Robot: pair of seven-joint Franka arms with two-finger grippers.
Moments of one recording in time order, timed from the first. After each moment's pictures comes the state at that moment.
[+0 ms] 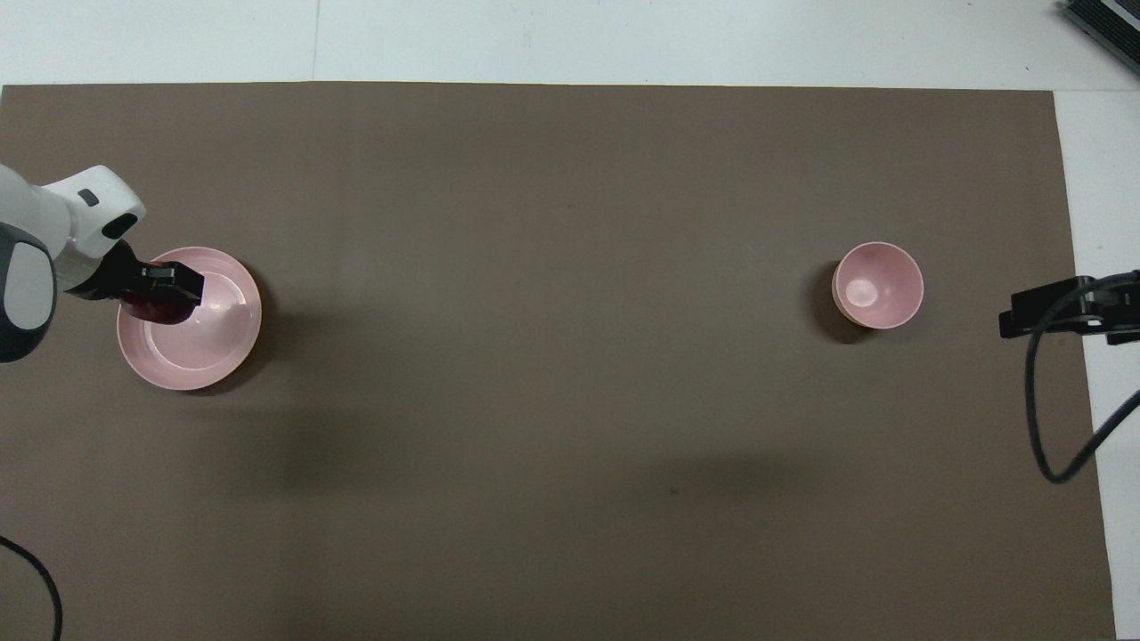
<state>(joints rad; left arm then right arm) -0.05 0.21 0.03 -1.67 -0.01 1.80 0.14 0.09 -0.05 -0.12 -1.57 0.02 1.47 0.05</state>
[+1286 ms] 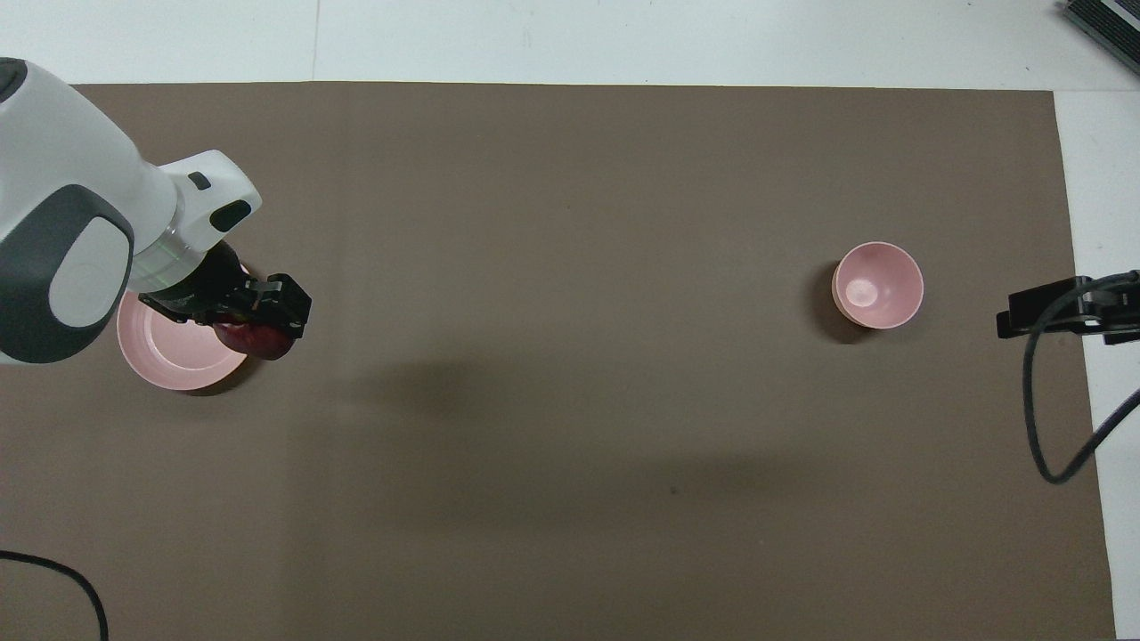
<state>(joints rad) -0.19 0.18 0.01 -1.64 -0.22 1.50 -0.09 0.09 -0.06 -0.11 -1.61 0.04 1.53 0.05</state>
